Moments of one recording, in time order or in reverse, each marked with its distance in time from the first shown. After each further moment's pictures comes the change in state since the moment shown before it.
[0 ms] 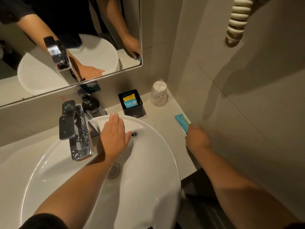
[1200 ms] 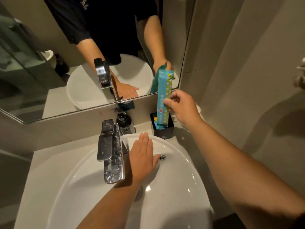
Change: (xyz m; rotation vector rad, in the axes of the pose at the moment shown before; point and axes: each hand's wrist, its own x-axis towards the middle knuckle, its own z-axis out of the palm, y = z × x) left_hand 0.000 0.000 0.006 -0.078 0.003 0.011; right_hand 0.079 -0.189 -0.114 1.139 0.026 -0.458
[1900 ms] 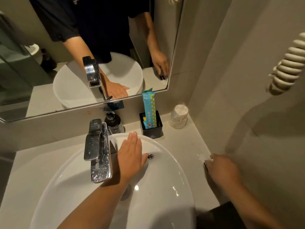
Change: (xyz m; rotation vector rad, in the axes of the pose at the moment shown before) left_hand -0.001 -0.001 -0.001 0.009 0.051 0.001; right_hand -0.154 0.120 -0.125 -1.094 -0.030 0.408
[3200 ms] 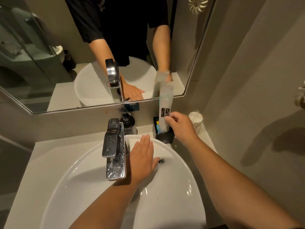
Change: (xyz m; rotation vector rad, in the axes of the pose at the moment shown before) left_hand -0.001 0.000 -0.009 0.021 -0.069 0.008; right_hand 0.060 -0.195 -0.046 0.855 -0.069 -0.450
